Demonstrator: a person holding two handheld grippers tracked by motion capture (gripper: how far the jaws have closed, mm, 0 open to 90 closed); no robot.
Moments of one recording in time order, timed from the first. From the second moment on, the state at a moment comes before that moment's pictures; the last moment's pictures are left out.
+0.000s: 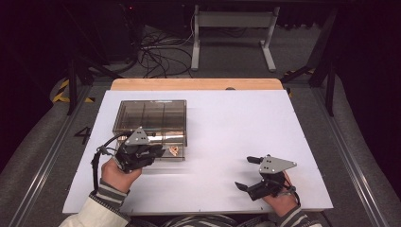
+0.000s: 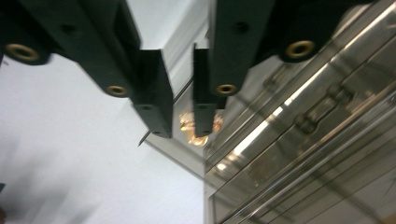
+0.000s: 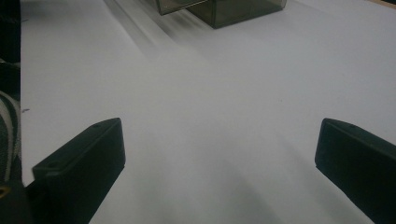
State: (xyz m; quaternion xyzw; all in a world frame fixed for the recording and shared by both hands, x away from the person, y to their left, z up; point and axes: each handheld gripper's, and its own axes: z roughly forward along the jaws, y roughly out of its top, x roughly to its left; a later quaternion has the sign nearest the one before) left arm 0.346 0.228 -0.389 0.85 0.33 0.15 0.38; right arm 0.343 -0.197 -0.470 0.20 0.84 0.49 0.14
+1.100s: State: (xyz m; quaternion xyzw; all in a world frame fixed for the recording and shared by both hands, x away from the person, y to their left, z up) left arm 0.322 0.276 -0.417 0.84 0.38 0.16 0.34; right arm 0.343 -0.196 -0.471 0.20 0.84 0.48 0.15
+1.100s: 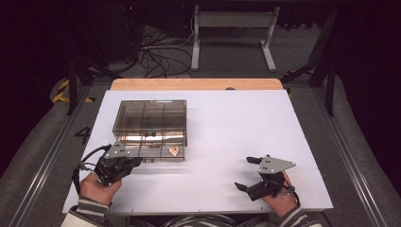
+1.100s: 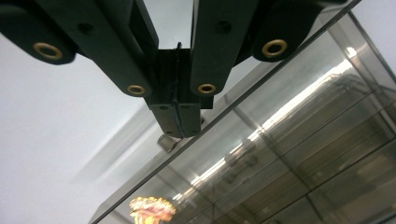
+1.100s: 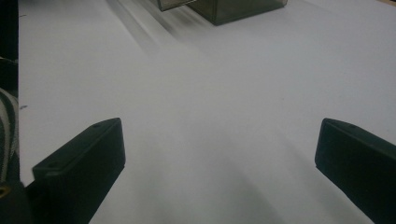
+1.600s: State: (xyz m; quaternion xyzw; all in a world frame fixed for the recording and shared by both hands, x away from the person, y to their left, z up) left arm 0.333 0.276 -0.429 0.85 0.39 0.16 0.32; right arm 0.343 -0.195 -0.471 0.20 0.84 0.48 0.15
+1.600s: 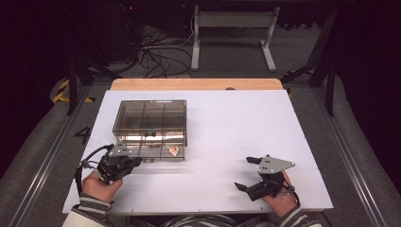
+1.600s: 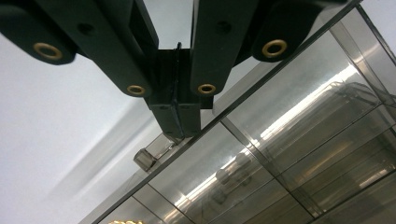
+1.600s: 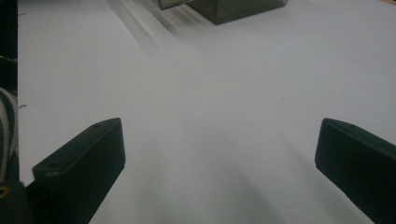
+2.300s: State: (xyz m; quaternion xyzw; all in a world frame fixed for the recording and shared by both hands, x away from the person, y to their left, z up) left arm 0.340 0.274 -0.434 0.84 0.40 0.18 0.34; right arm 0.343 -0.195 -0.471 0.20 0.84 0.48 0.15
